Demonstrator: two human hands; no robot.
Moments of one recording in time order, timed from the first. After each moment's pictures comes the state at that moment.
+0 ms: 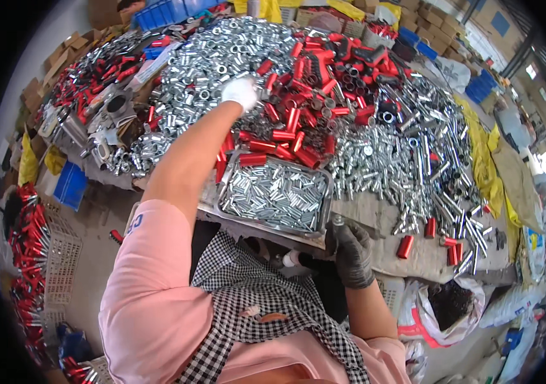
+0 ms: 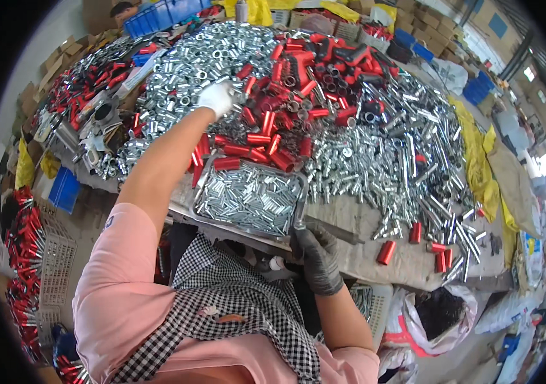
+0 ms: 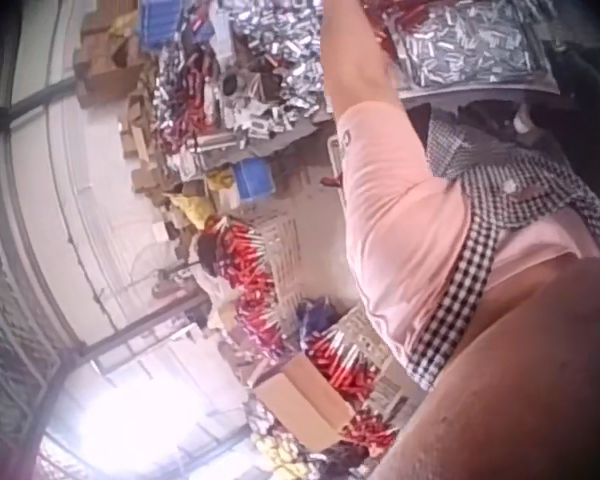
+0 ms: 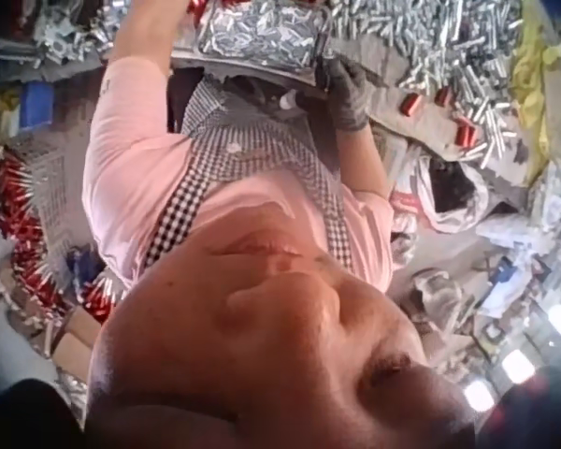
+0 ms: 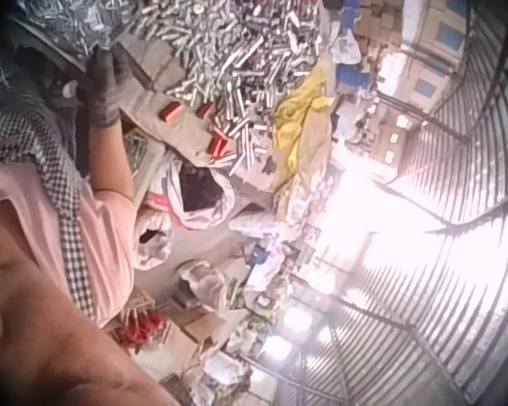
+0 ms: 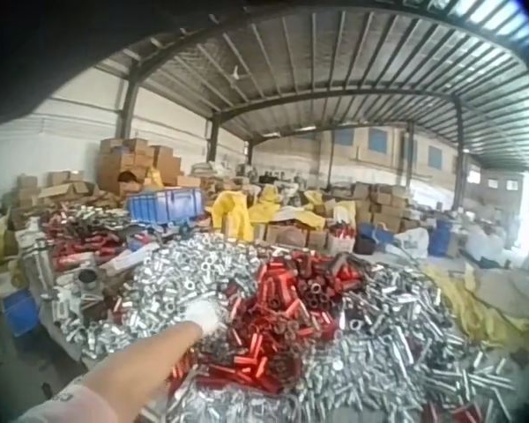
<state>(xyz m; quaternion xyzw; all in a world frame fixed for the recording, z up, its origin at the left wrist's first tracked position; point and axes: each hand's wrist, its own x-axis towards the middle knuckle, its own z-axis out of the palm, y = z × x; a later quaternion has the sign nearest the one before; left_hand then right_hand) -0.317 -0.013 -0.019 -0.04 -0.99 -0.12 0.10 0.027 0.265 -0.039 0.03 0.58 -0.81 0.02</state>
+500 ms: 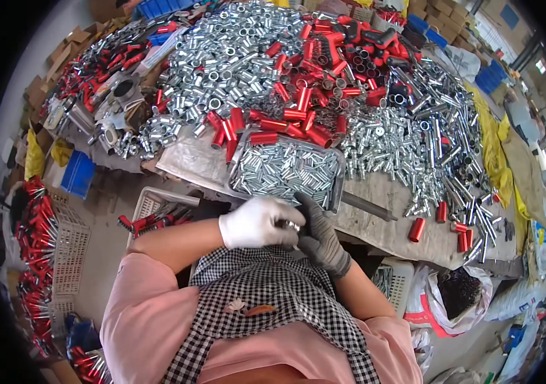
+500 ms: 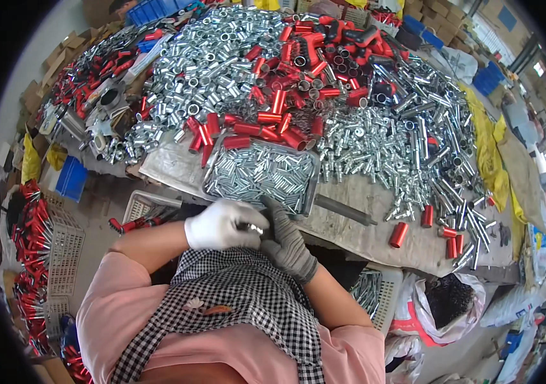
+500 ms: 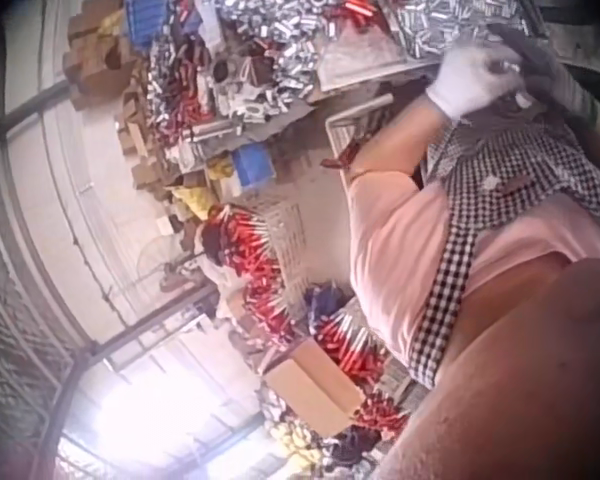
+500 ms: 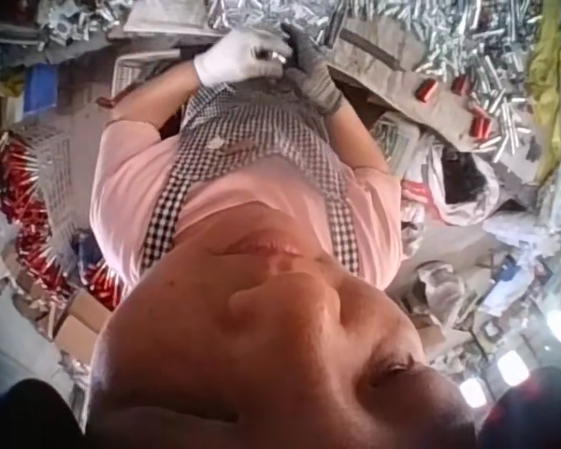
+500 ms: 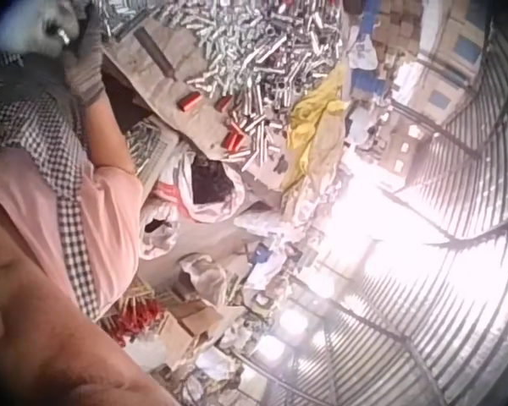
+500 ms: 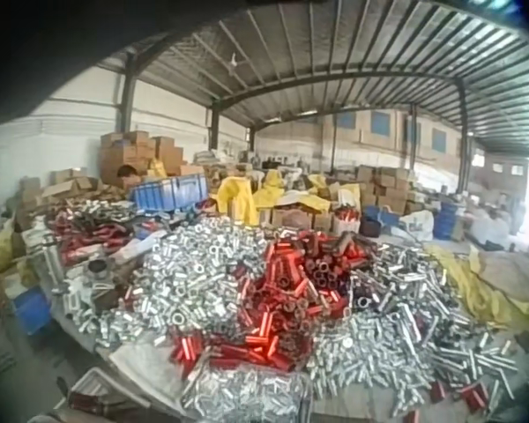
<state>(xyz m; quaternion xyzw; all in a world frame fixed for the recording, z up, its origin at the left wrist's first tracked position) -0.003 0.020 -0.022 -0.39 -0.80 -0.43 -0.12 0.037 0.222 -0.080 -0.19 0.60 -0.76 0.17</state>
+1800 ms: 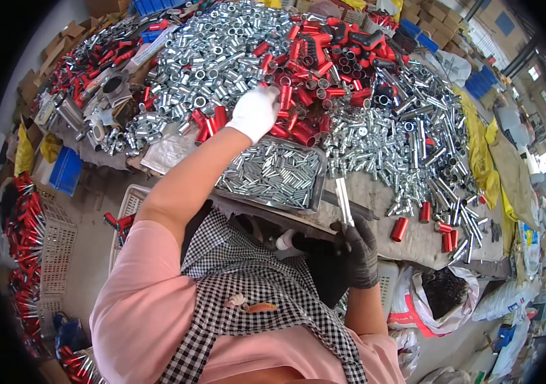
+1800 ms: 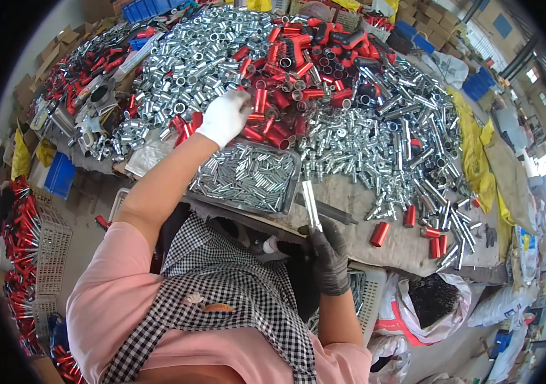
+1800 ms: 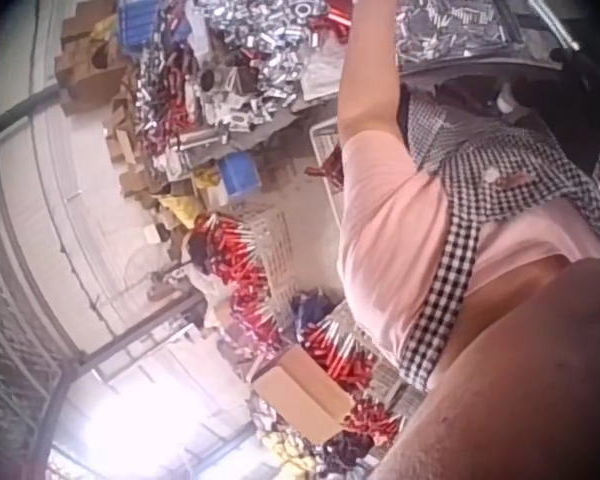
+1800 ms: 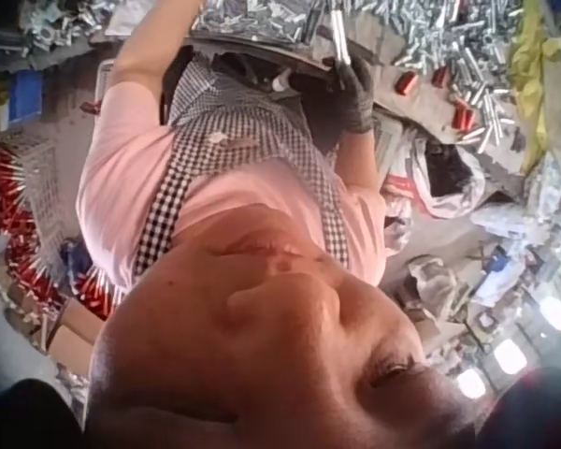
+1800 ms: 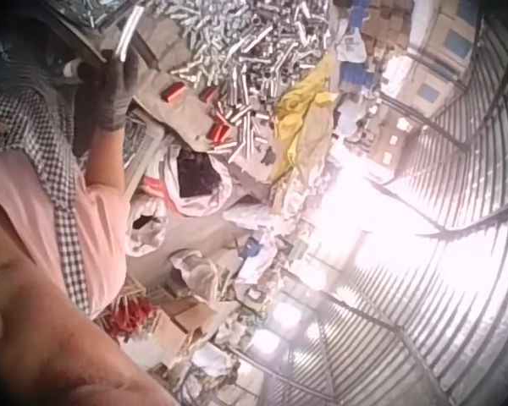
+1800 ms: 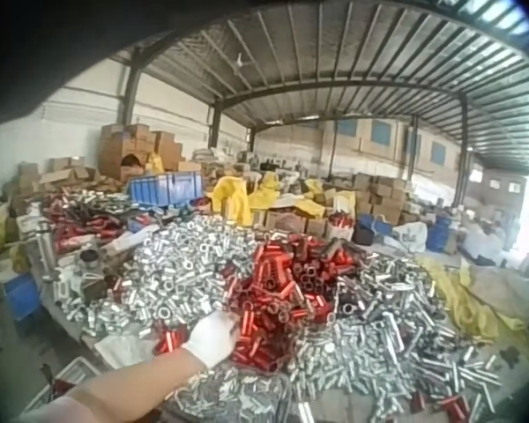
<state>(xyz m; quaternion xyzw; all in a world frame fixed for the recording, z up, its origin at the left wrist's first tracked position) -0.194 0.041 -0.040 -0.19 -0.91 -0.25 0.26 0.071 0.303 -0.061 0.04 0.55 -0.83 0.01</state>
